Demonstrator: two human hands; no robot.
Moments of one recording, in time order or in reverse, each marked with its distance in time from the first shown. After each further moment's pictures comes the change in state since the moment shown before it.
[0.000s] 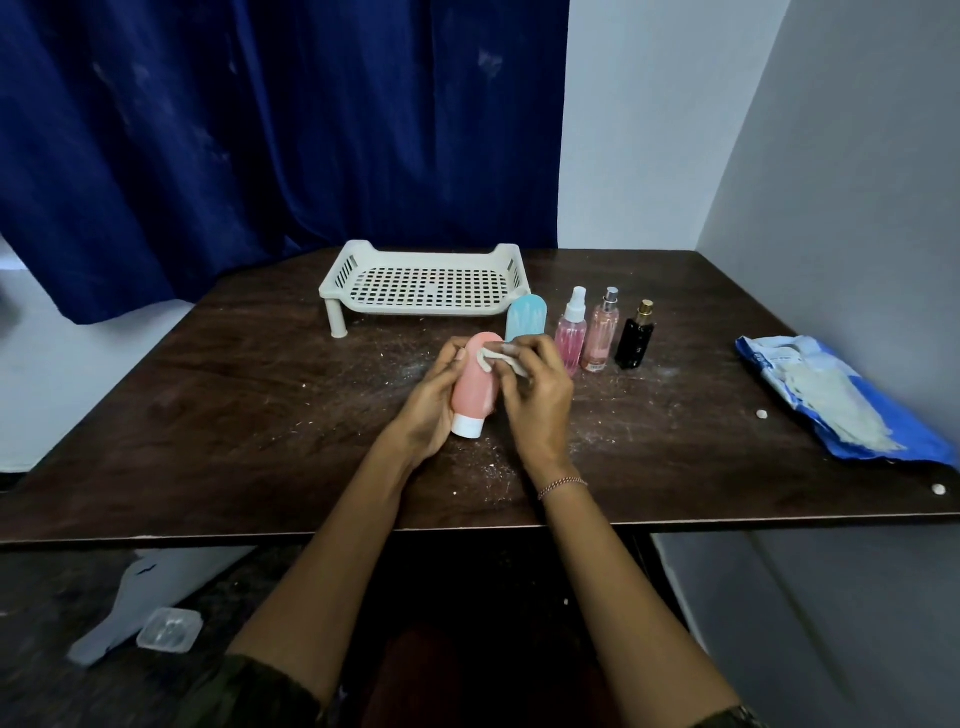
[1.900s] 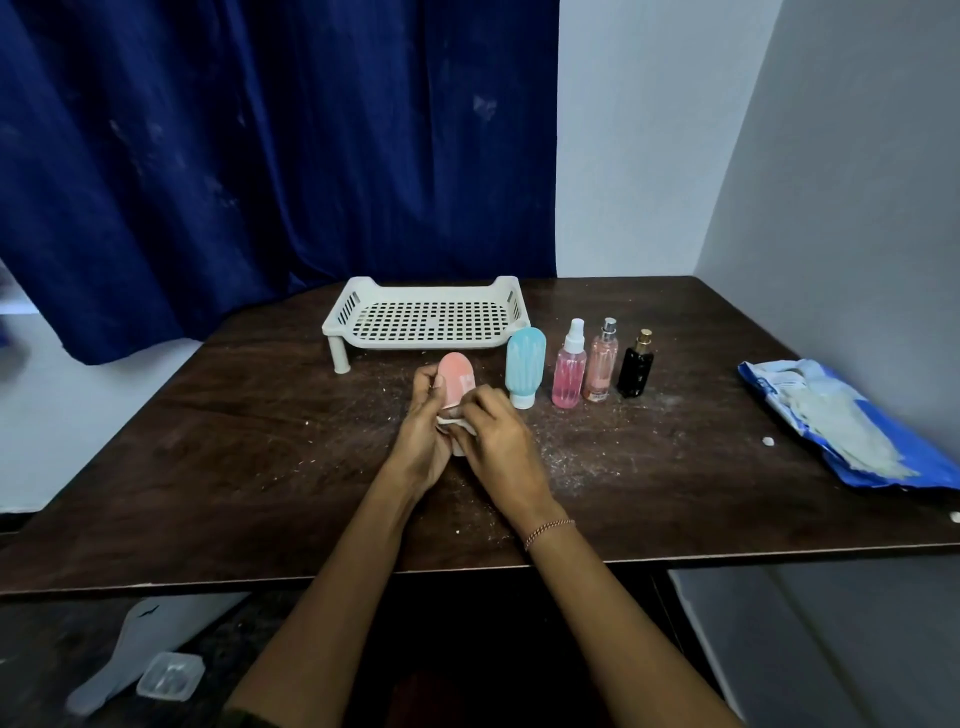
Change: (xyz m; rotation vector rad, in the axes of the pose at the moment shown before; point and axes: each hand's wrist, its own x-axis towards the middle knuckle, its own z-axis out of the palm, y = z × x) left_hand 0.006 0.002 -0.004 -0.126 0.219 0.094; right_hand -0.012 -0.011 0.016 -0.173 -0.309 -0.225
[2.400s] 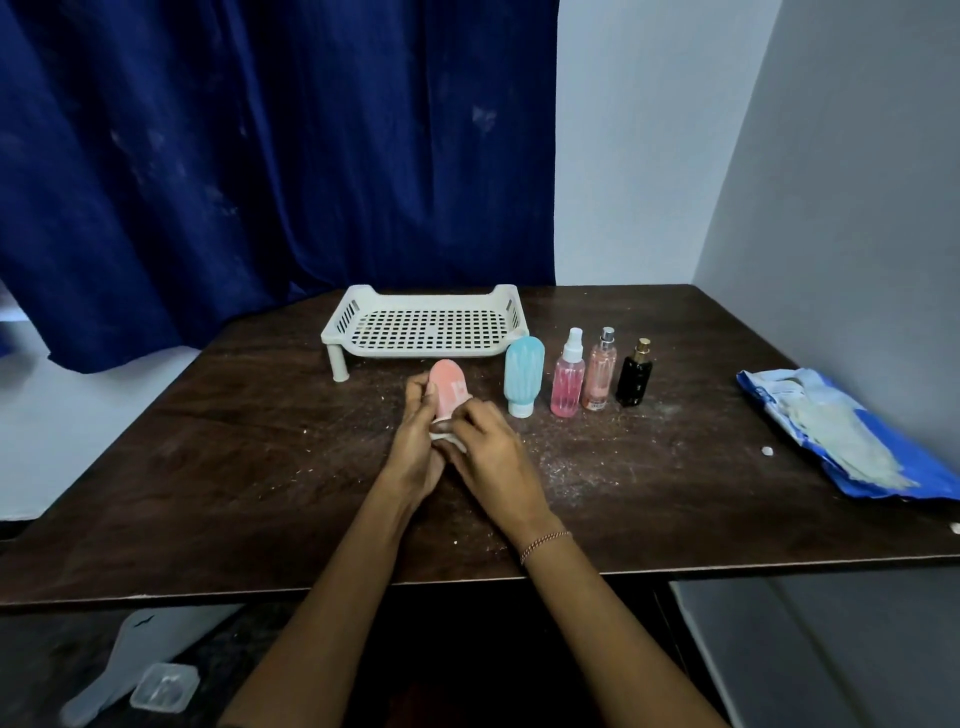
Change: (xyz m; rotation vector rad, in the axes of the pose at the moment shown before) left_hand 0.006 -0.002 -0.005 0.050 0.064 0.046; right_hand 0.000 -0.003 0.001 -0.018 -0.053 -0.042
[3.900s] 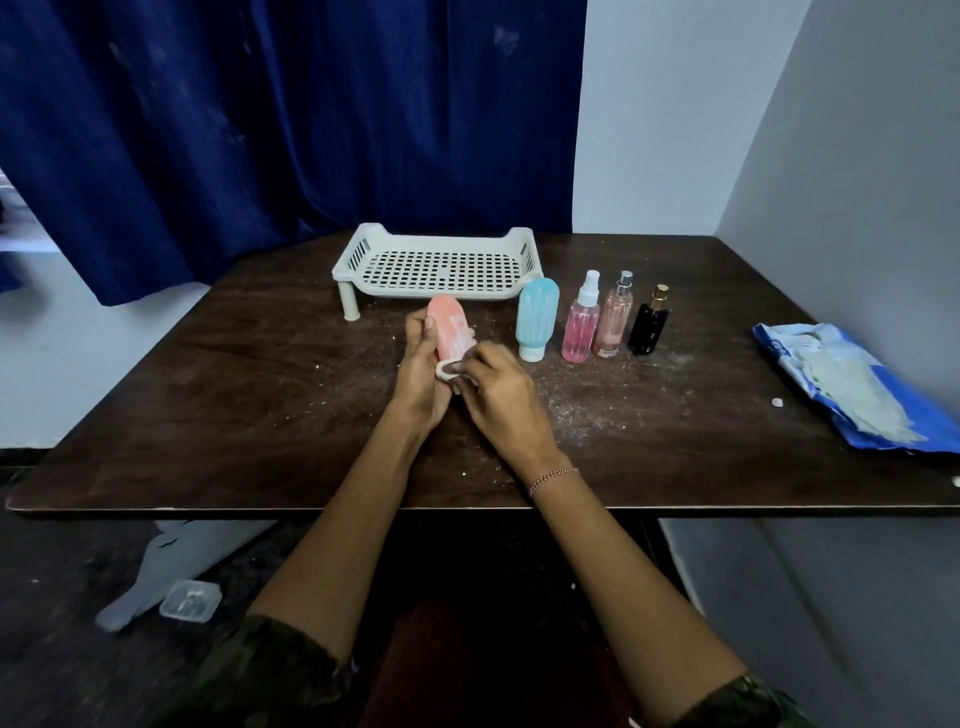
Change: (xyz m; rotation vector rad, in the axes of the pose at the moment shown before) left_hand 0.005 0.002 -0.004 -0.088 0.082 0.015; right_hand 0.001 -0.001 -0.002 0.002 0.010 -0.008
